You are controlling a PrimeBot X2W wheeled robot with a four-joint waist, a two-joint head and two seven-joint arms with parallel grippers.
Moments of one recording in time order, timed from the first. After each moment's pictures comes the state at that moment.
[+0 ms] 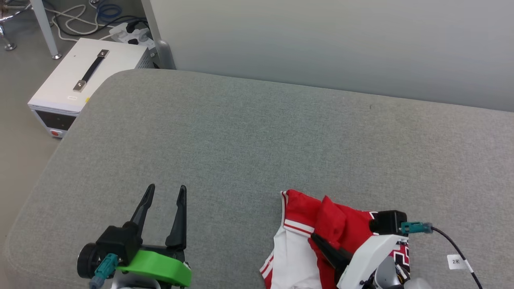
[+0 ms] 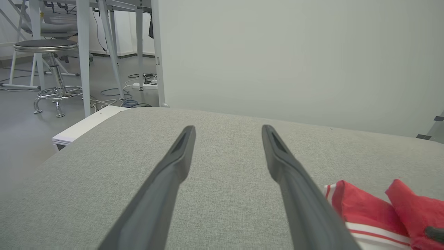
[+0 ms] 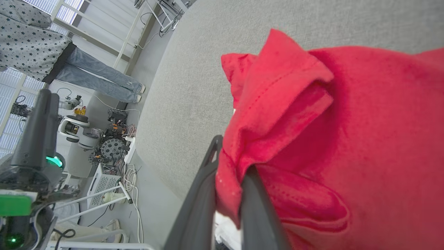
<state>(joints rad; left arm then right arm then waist) 0.04 0.09 -0.07 0.06 -0.20 -0.13 -0.26 -0.04 -0.05 0.28 0.17 0.81 0.13 0.37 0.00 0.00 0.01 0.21</state>
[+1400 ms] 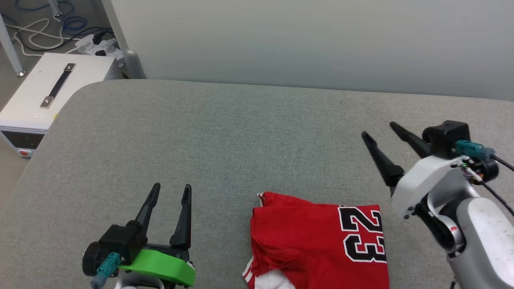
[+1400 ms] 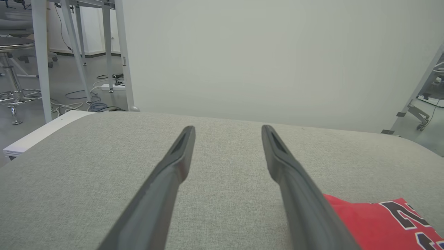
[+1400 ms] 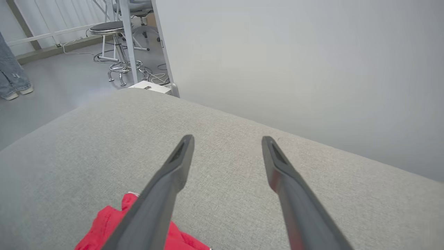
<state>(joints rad) 0.03 0.09 -0.09 0.05 -0.23 -0.13 -0.26 -0.33 -0.29 0.28 0.05 0.40 0.13 0.23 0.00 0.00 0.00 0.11</state>
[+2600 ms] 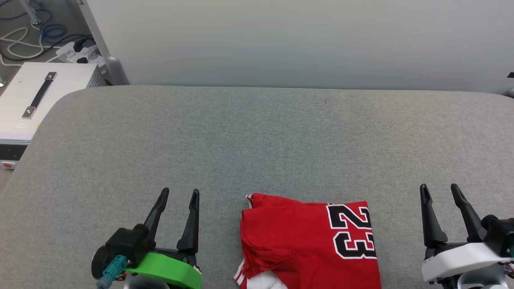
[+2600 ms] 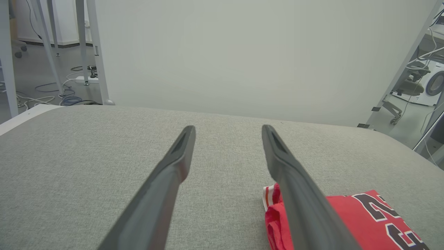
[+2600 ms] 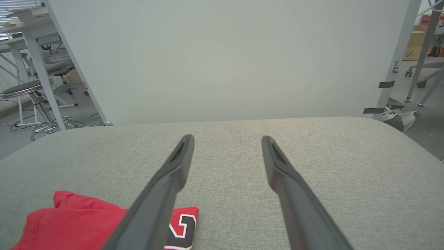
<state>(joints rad) 0.04 0.09 -0.12 0.06 -0.27 -0.13 -0.26 0.07 -0.13 -0.05 -0.02 0.24 0.13 -0.16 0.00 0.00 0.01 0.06</state>
